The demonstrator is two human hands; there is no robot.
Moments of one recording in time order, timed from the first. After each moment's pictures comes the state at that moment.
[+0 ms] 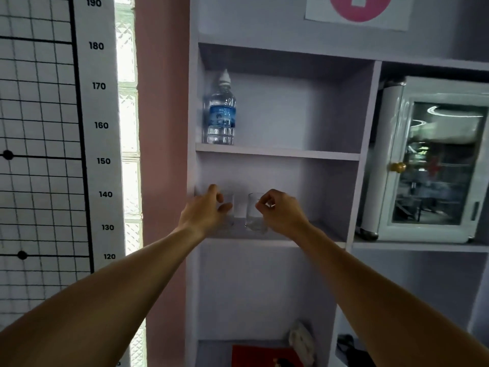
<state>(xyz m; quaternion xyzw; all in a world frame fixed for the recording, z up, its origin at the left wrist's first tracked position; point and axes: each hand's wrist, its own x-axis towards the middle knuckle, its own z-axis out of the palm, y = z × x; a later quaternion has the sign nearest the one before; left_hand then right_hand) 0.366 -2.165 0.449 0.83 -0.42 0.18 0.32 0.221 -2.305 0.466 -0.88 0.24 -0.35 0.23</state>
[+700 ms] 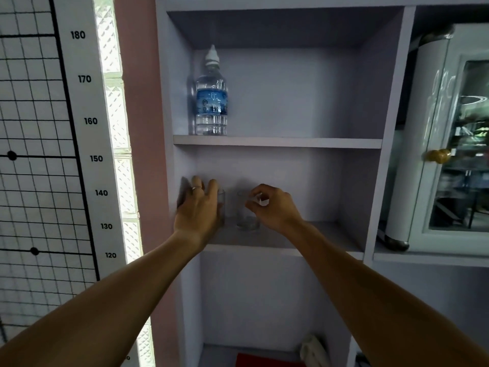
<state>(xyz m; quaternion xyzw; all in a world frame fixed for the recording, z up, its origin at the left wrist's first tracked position) 0.370 -2.212 0.438 0.86 -0.35 0.31 0.21 0.268 -2.366 0.449 -0.88 0.14 -0.35 0.29</state>
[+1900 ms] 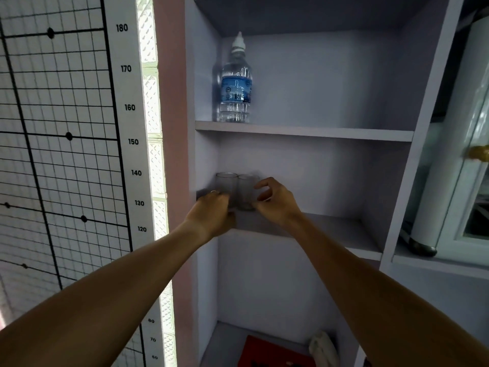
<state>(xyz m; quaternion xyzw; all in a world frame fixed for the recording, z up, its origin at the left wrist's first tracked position) 0.365 -2.194 0.420 0.88 -0.37 0.21 0.20 0.279 -2.352 0.439 -0.89 0.09 -0.29 0.35</state>
